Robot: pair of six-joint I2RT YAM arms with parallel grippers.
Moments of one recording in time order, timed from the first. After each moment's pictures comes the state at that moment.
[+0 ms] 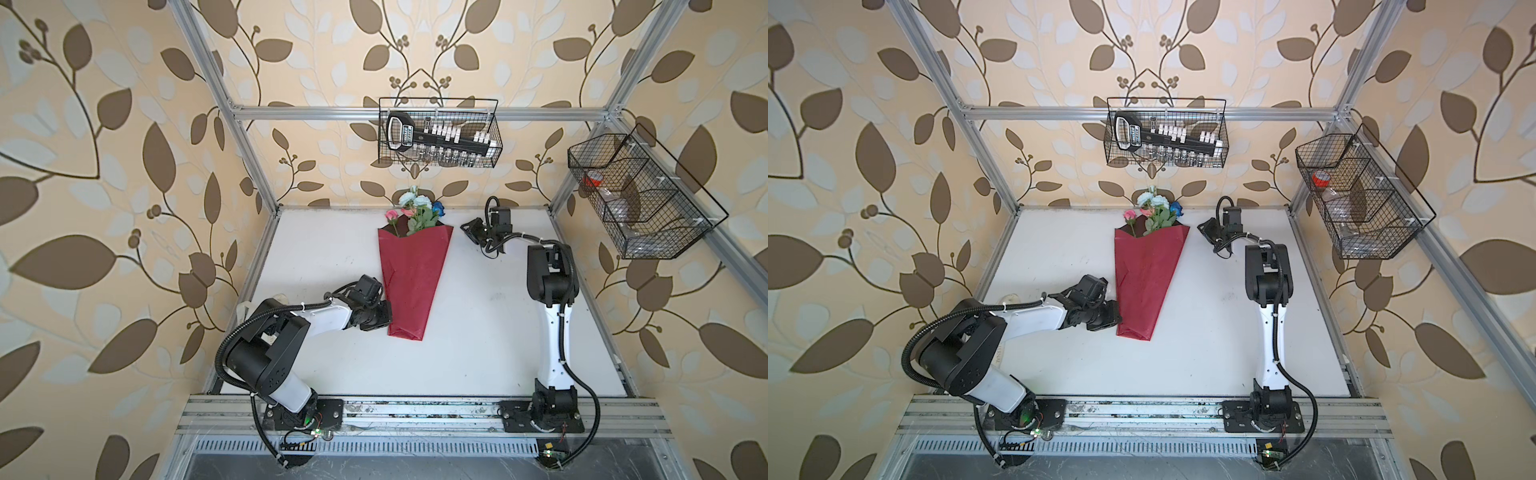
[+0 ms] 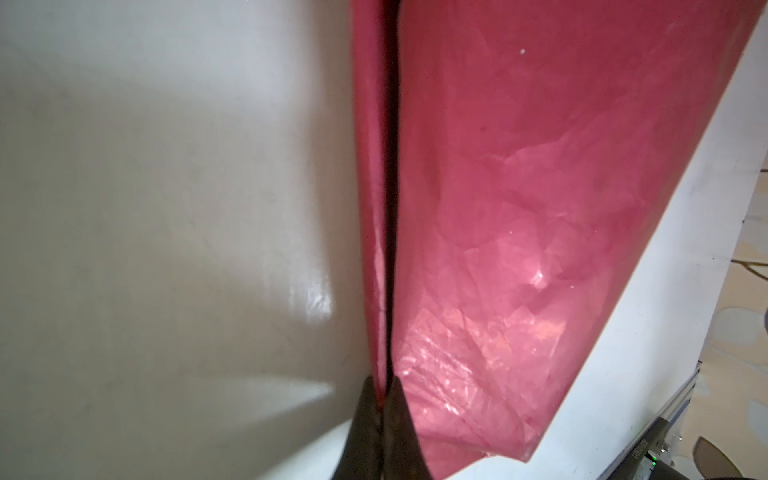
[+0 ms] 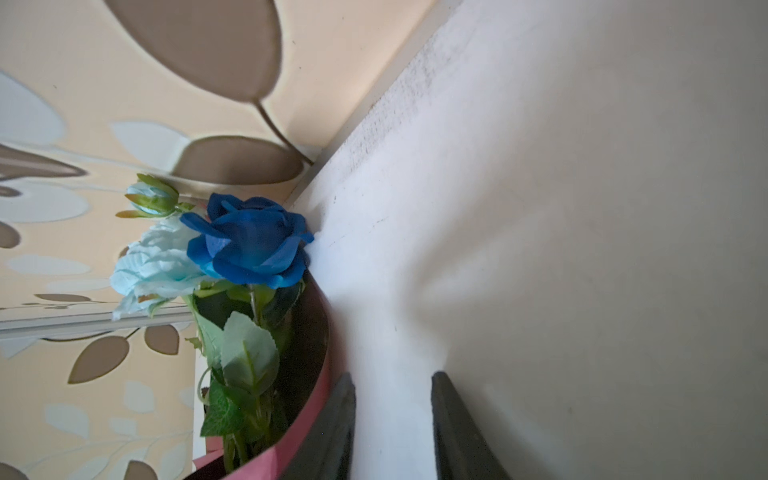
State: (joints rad) left arm -0.52 1.56 0.67 -0.14 0.30 -0.75; right arm 0.02 2.40 1.69 0.06 -0.40 0.79
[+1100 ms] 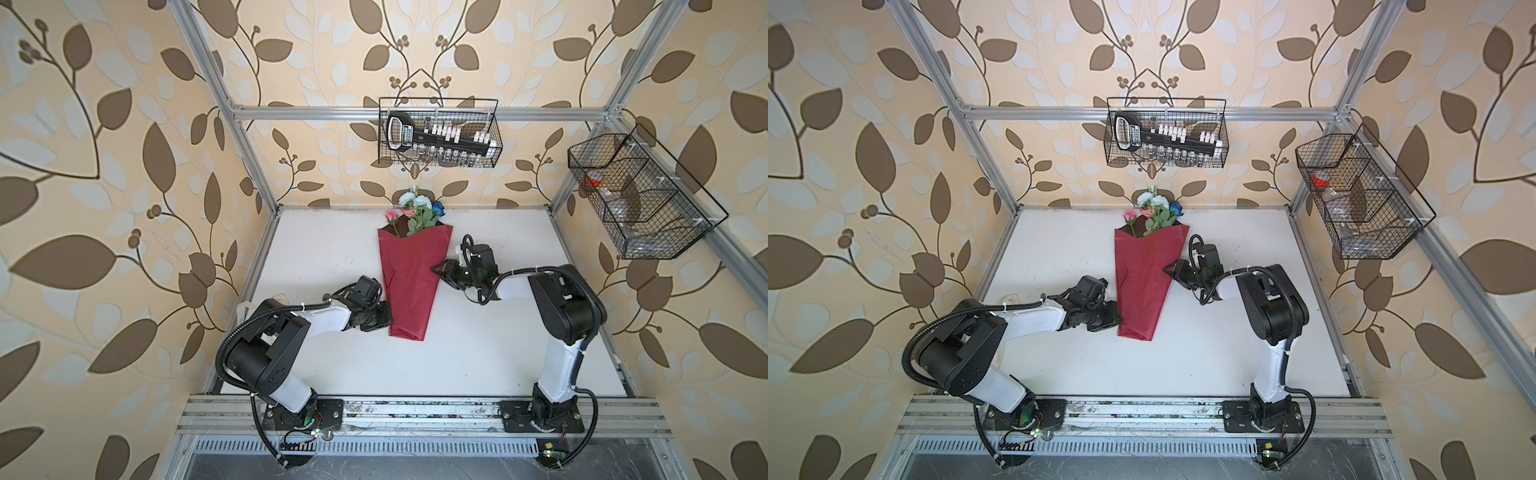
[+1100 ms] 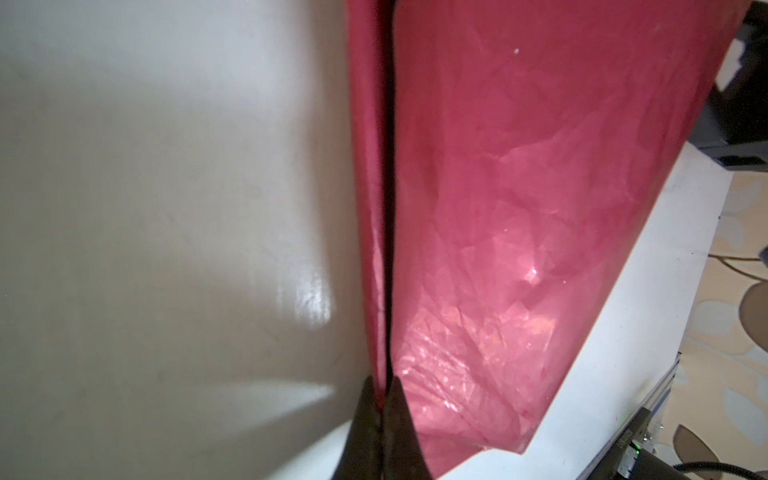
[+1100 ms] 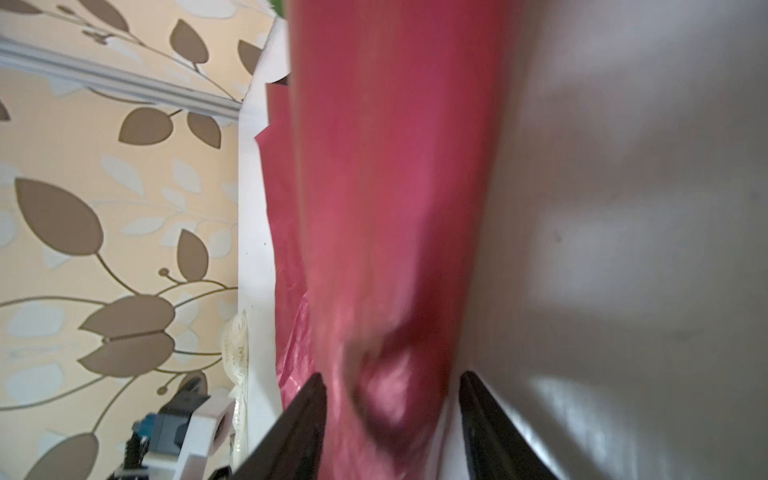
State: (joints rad) left arm -0.52 1.56 0.65 -0.10 0.33 -0.76; right arm 0.29 2.00 0.95 0.39 -0.51 0.84
